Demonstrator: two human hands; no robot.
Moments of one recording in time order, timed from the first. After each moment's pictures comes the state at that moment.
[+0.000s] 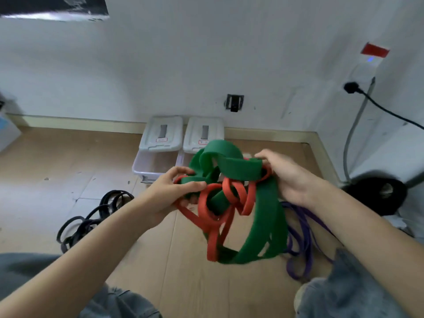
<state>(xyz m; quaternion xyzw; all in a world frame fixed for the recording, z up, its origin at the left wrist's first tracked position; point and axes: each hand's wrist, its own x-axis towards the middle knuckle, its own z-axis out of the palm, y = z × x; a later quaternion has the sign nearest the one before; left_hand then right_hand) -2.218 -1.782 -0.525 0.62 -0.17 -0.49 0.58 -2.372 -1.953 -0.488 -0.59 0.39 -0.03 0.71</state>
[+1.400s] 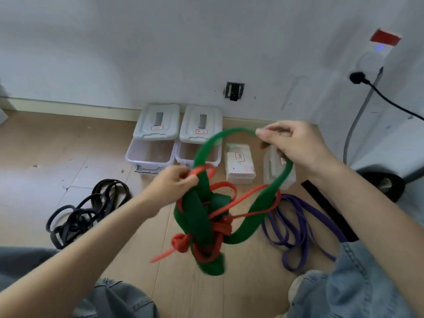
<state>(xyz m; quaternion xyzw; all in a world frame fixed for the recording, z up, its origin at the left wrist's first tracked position) -2.218 -1.800 -0.556 0.79 -0.34 -0.34 0.38 -2.374 -1.973 -0.476 -0.79 0.36 -0.17 0.47</state>
